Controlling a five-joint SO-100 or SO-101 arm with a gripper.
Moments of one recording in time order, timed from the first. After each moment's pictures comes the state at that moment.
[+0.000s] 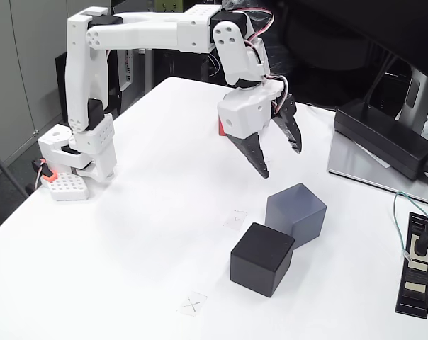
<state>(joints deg) -6.1 87.1 83.1 71.5 -58.5</state>
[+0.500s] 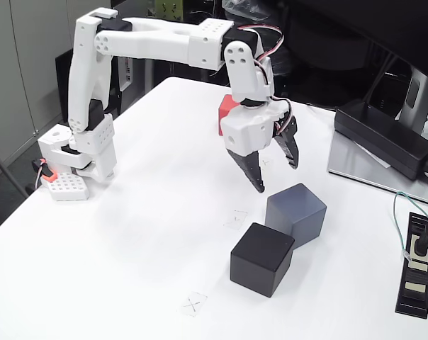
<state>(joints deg) -6.0 81.5 82.4 71.3 -58.2</state>
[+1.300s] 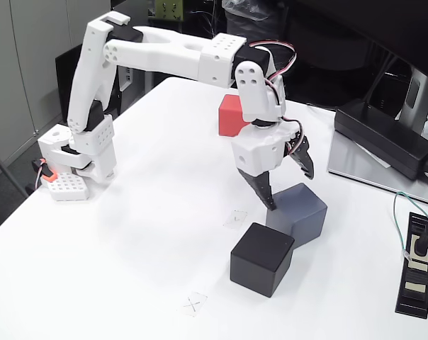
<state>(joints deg) -3.3 73.0 76.0 68.7 -59.2</state>
